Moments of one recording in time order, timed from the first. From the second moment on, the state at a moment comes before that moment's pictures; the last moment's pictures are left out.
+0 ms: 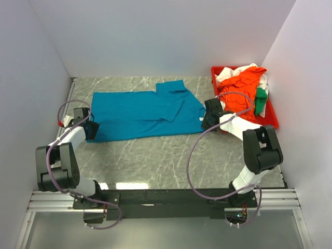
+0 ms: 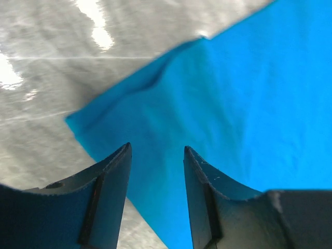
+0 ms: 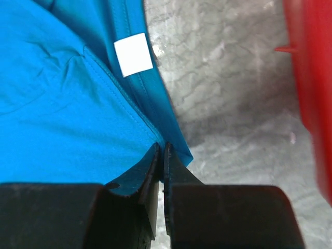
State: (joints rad) left arm 0.17 1.45 0.75 -0.25 -0.20 -1.09; right arm 0.27 1.67 0.98 -0.34 0.15 0.60
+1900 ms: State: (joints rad) left arm 0.20 1.21 0.62 -0.38 -0.30 -1.11; right arm 0.23 1.26 0.63 -0.24 0.04 0.74
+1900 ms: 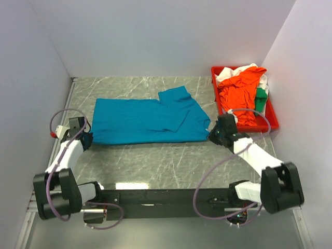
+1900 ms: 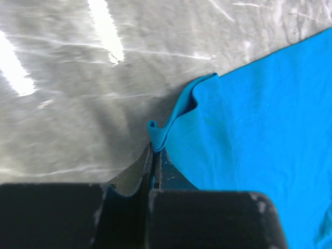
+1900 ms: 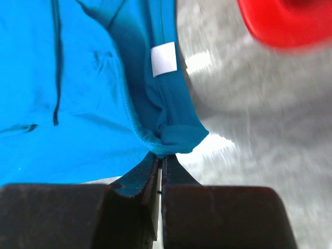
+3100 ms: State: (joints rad) left arm 0.08 1.04 0.74 -0.38 0.01 -0.86; right arm 0.60 1.64 0.87 -0.18 0.07 0.81
